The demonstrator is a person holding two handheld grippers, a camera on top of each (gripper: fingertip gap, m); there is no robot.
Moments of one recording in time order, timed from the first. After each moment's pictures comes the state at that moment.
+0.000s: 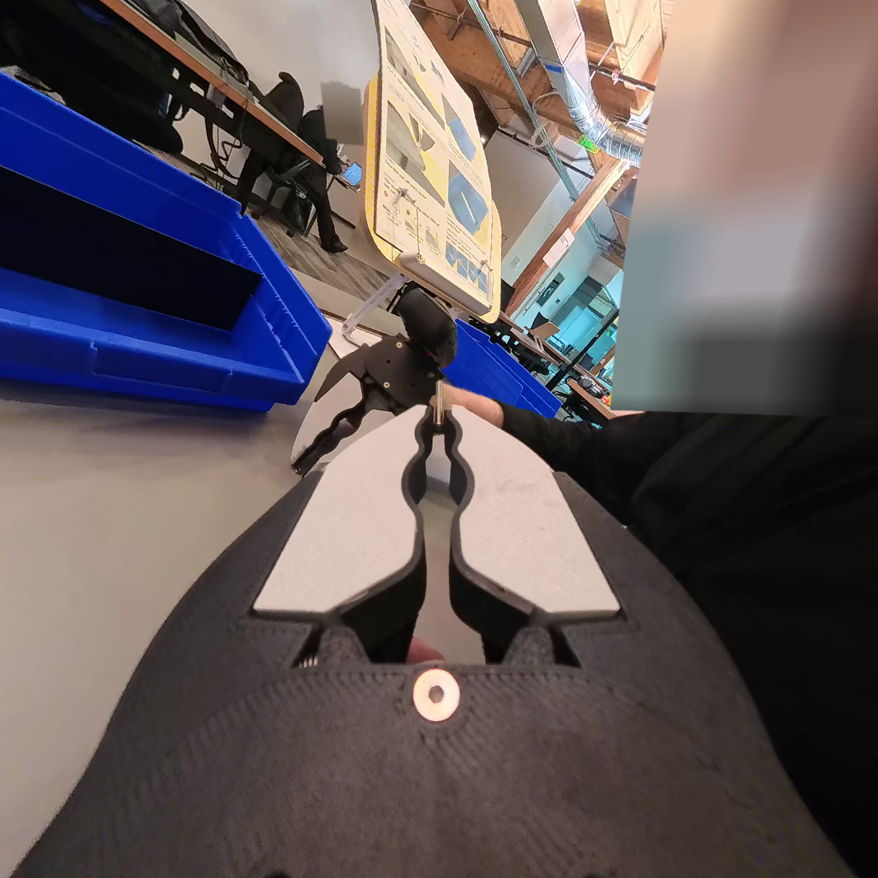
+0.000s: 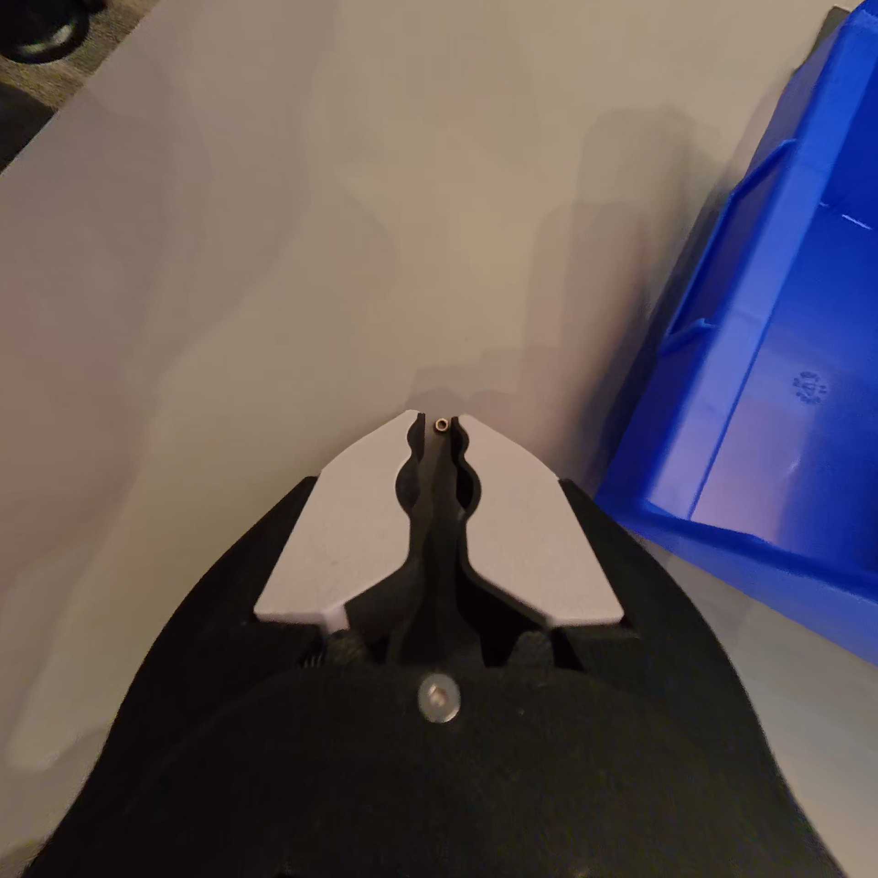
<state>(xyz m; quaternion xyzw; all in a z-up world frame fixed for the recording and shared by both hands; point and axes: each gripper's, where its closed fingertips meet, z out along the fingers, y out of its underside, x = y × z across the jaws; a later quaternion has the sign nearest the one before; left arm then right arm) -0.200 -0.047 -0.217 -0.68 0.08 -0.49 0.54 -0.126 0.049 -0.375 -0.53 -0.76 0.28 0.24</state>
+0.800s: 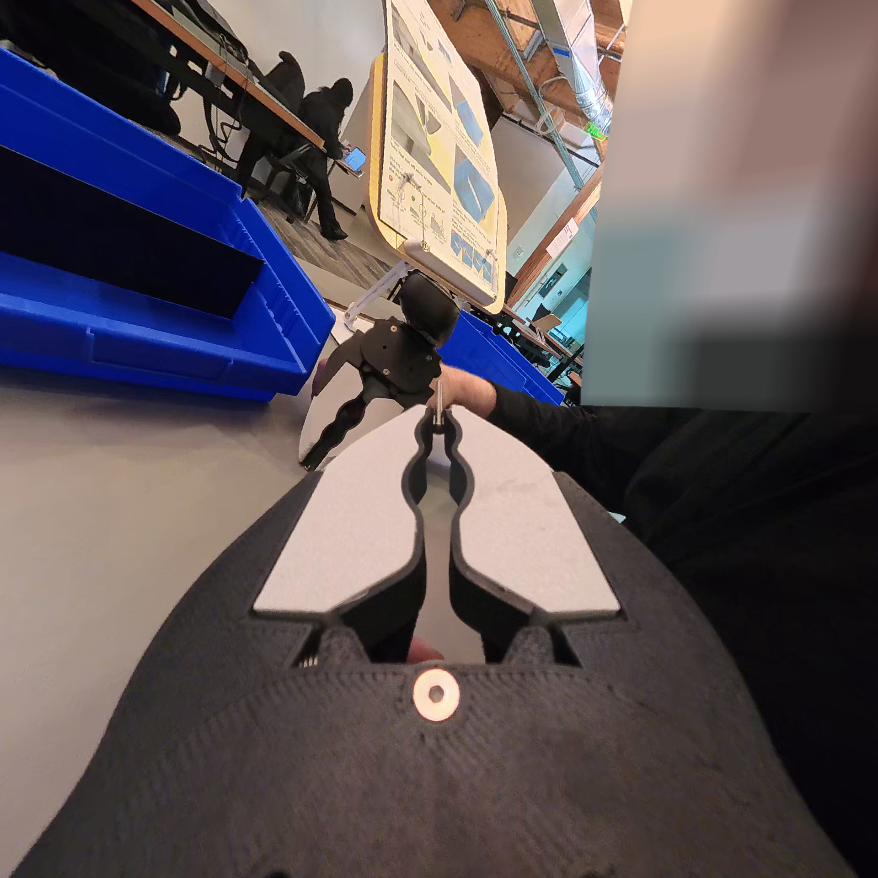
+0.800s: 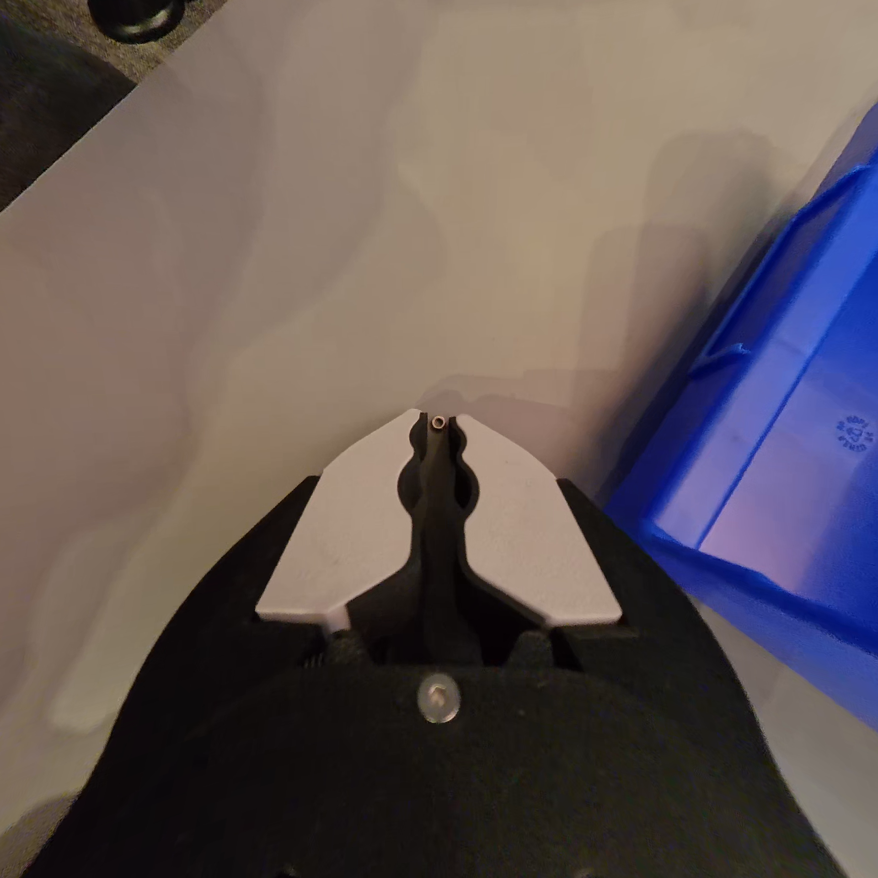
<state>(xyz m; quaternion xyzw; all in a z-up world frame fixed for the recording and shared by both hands) -0.198 -0.044 -0.223 -0.68 0.08 -0.49 0.53 -0.122 0.044 -0.376 -0.49 -0.79 0.31 0.20</state>
